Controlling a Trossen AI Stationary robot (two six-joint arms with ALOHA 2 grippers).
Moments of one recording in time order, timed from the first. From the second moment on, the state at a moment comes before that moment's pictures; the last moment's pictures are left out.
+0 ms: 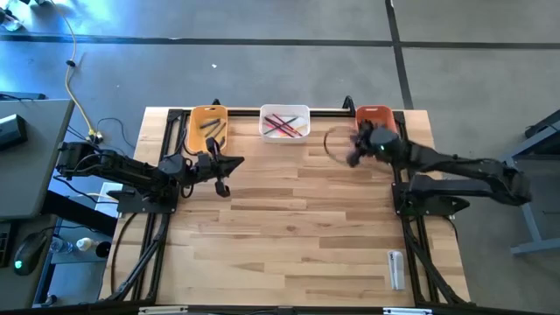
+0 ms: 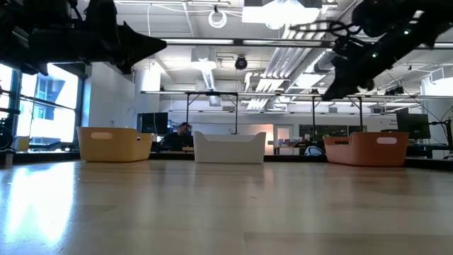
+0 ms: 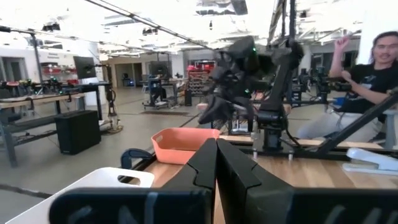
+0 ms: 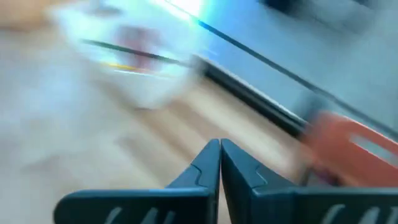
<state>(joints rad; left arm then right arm) 0.18 1.09 0.12 1.16 -0.23 0.09 -0.43 0.83 0.48 -0.22 0.37 0.13</state>
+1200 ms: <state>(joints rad) 0.18 0.63 0.02 0.82 -0.03 0.14 -0.06 0.35 0.18 0.16 -0.08 -0.22</state>
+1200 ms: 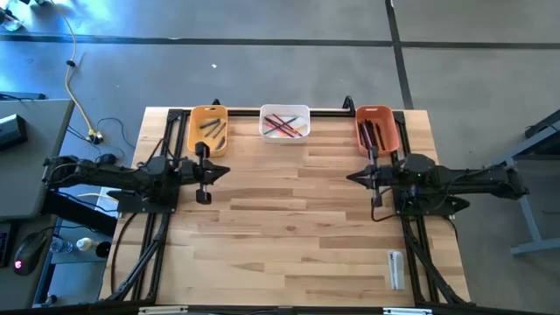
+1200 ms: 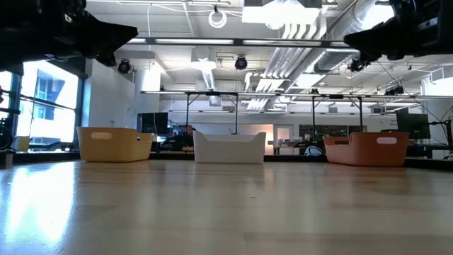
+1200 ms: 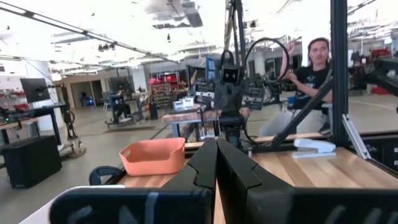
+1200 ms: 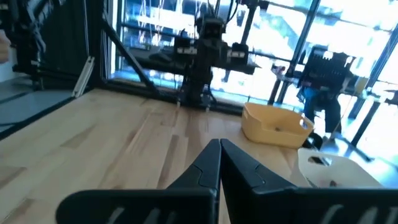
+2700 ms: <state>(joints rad) 0.18 0.00 0.02 0.06 -0.15 0.06 -0.23 0.00 0.01 0.09 0.29 -0.14</state>
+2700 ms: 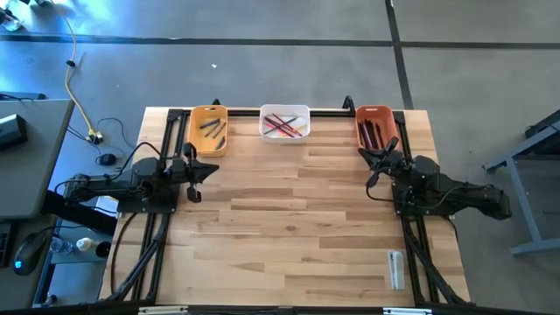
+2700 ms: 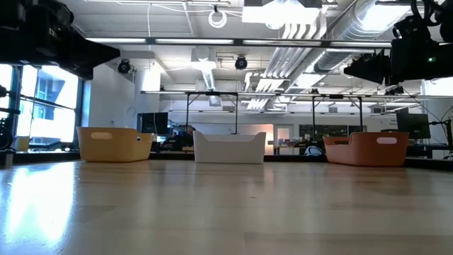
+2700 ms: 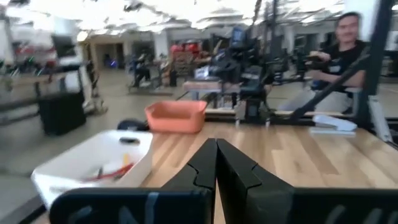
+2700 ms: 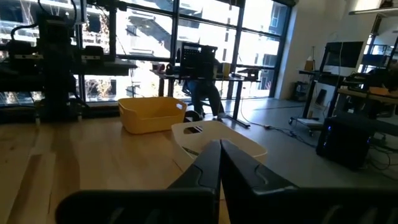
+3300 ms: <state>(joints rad) 0.18 0.00 0.02 0.05 -0.18 -0.03 -0.23 0.01 0.01 0.06 0.36 -0.02</state>
